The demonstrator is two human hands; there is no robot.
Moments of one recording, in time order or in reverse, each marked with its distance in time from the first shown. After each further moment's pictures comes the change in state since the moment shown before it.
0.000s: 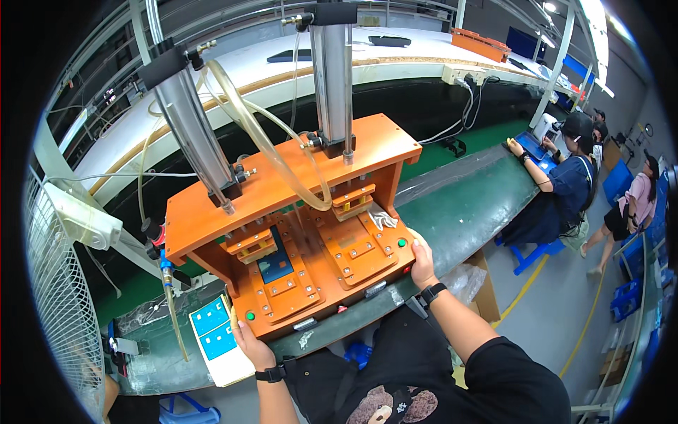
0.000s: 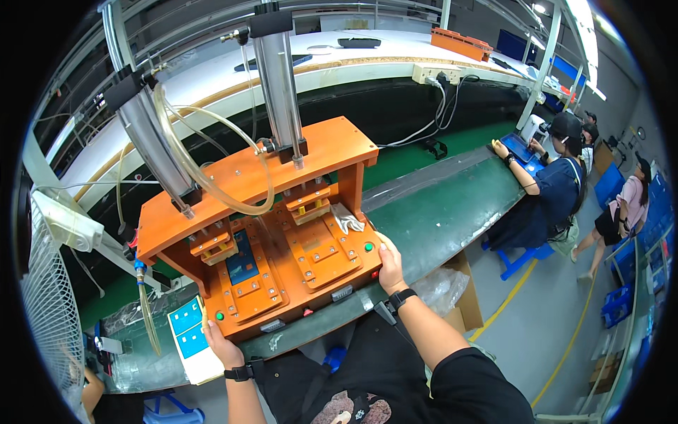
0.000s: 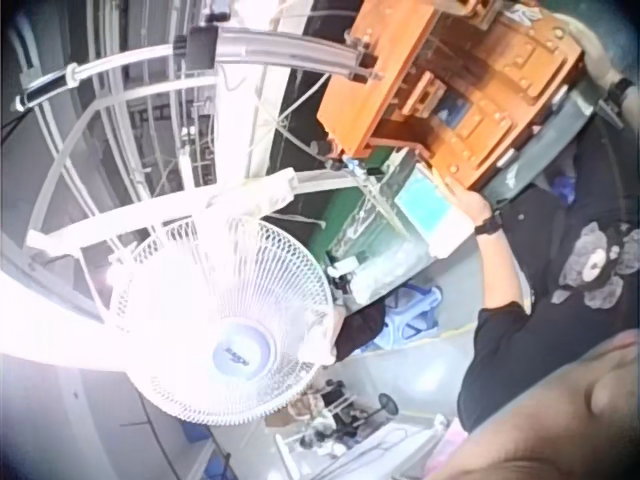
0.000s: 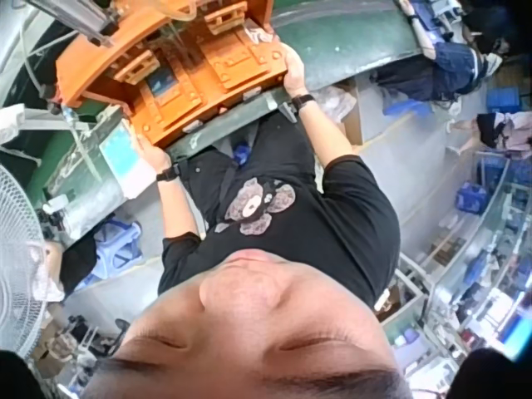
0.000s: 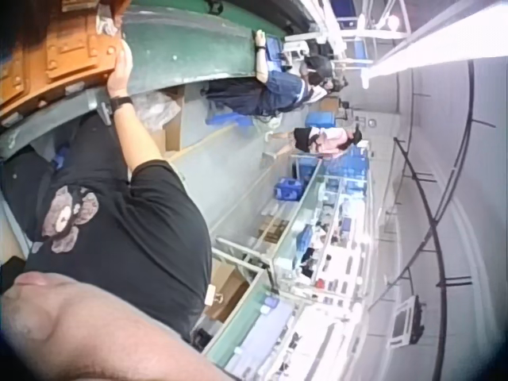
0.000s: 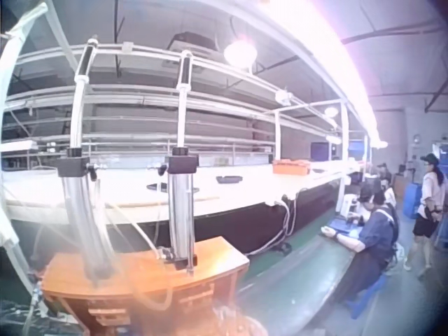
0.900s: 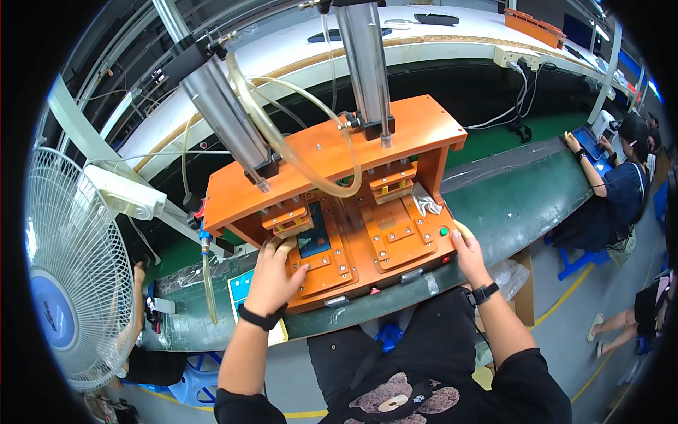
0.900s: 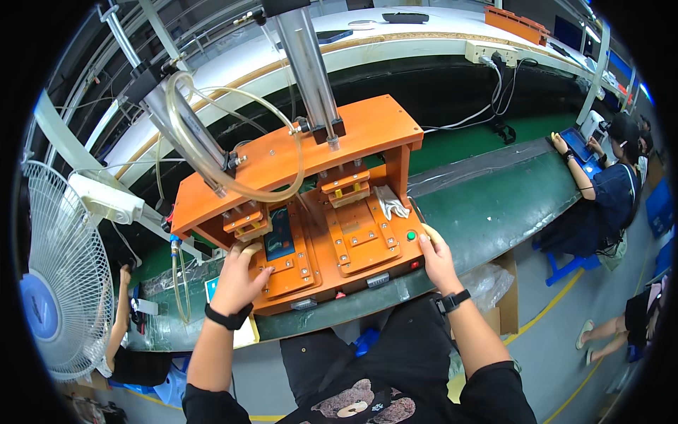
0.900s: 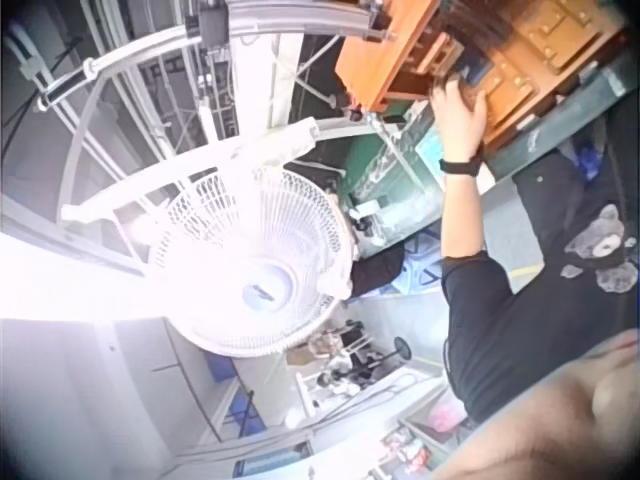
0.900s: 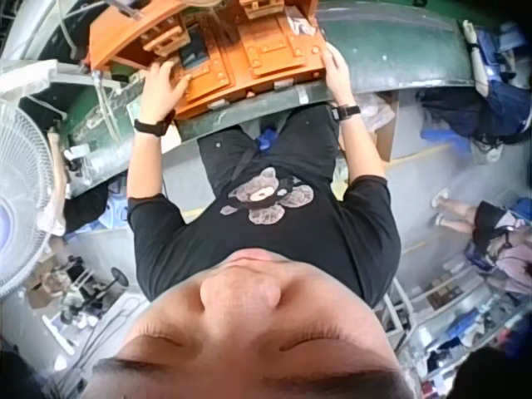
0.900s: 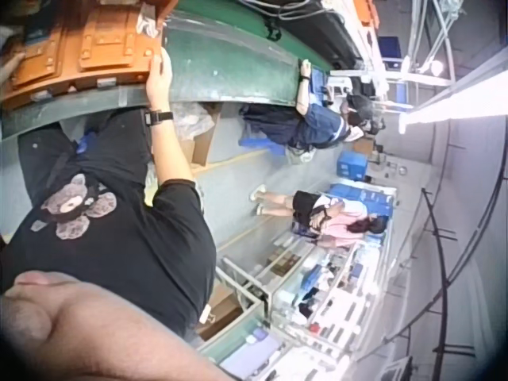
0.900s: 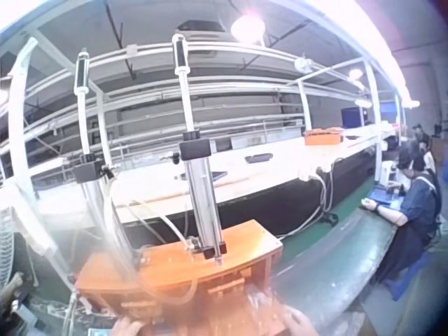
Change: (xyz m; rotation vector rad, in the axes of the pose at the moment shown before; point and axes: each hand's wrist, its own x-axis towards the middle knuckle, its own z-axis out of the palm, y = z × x) left_hand 0.049 0.141 0.091 1.299 -0.710 0.542; right_hand 0.000 -0.028 -0.017 -0.163 -0.118 0.207
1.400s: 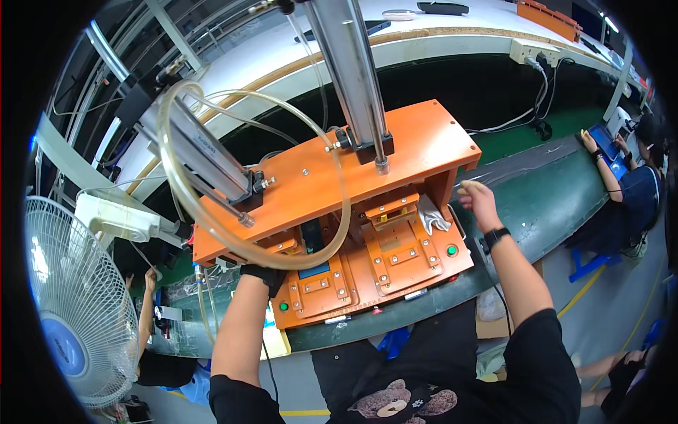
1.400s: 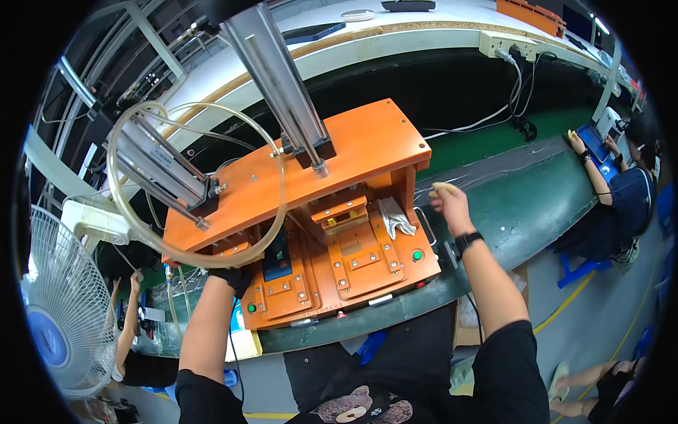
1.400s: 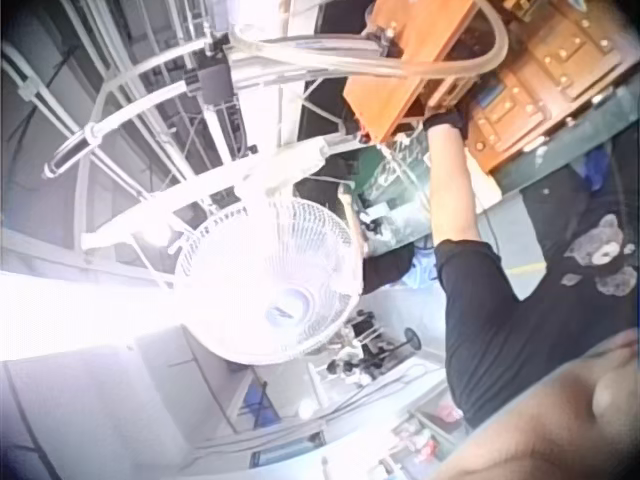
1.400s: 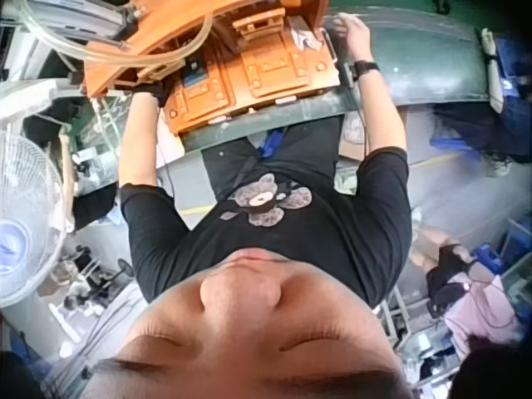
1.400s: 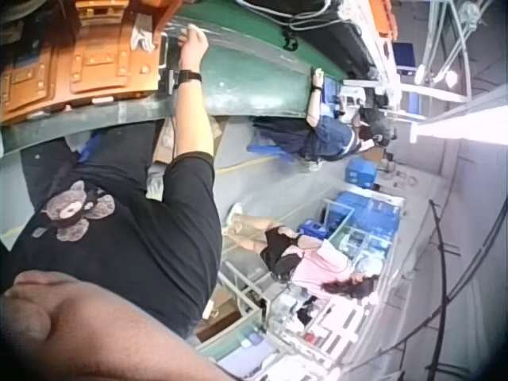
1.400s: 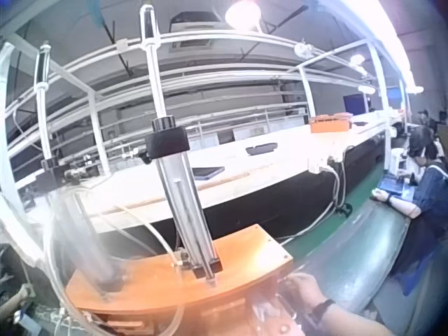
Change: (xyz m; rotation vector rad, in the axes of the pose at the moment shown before) left_hand 0.094 -0.090 0.042 0.278 -0.173 -0.007; right_hand 0.166 0.034 -0.042 0.057 0.192 0.252
